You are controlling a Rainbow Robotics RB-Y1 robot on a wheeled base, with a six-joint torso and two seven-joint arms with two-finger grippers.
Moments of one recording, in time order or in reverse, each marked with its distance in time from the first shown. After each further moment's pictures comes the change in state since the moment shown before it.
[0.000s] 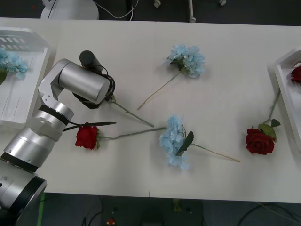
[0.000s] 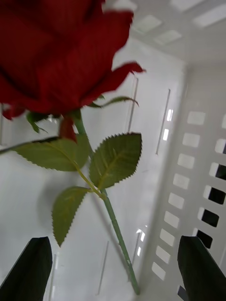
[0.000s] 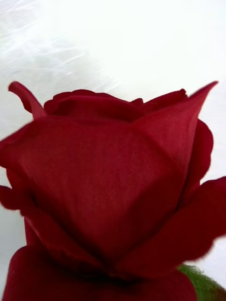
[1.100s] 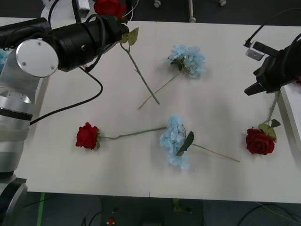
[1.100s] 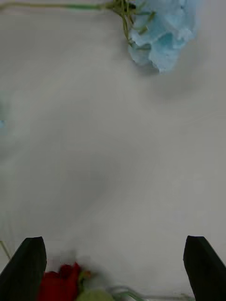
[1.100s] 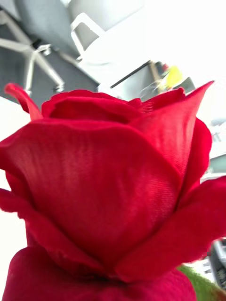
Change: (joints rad) right arm 0.000 -0.068 0.181 -0.535 -0.965 0.503 0.432; left arm 0.115 0.054 0.239 -0.372 0.888 -0.440 -1.177
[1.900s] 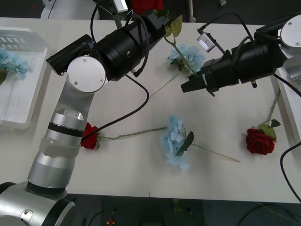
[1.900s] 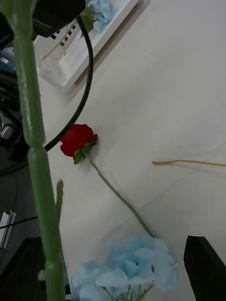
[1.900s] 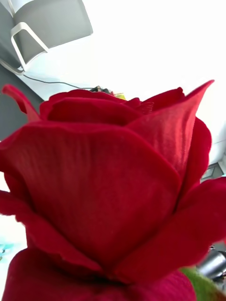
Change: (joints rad) right arm 0.000 0.263 -0.002 -0.062 -0.348 -0.031 -0.237; left arm 0.031 -0.305 -0.052 0.000 0.020 -0.200 -0.118
